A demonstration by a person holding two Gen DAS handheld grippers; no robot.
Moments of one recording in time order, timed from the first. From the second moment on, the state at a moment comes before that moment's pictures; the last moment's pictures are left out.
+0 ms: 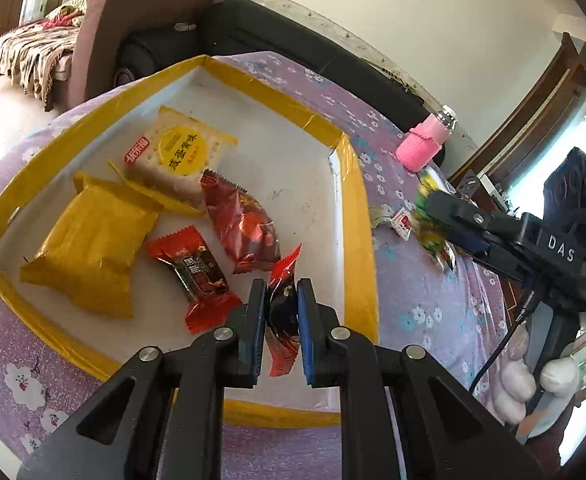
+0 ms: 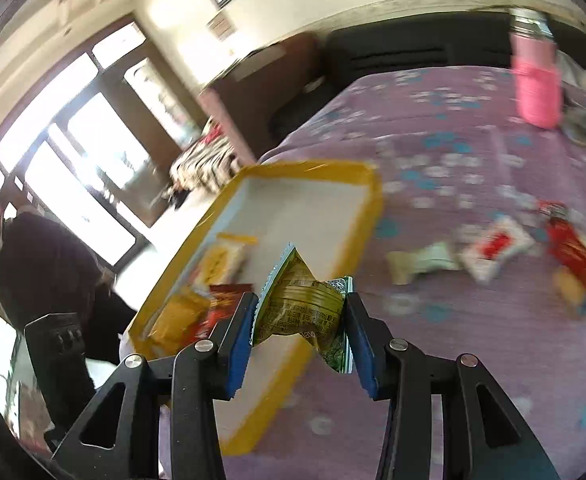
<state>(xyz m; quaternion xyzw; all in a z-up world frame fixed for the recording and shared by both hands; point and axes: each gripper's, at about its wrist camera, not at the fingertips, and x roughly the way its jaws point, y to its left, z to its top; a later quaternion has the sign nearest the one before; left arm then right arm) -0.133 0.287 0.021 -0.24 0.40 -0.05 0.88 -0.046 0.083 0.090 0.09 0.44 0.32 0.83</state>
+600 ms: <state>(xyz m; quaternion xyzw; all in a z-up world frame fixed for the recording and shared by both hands) -0.155 0.319 0.037 -0.30 0.37 -0.04 0.88 -0.034 0.179 0.048 0.02 0.48 0.33 0.82</state>
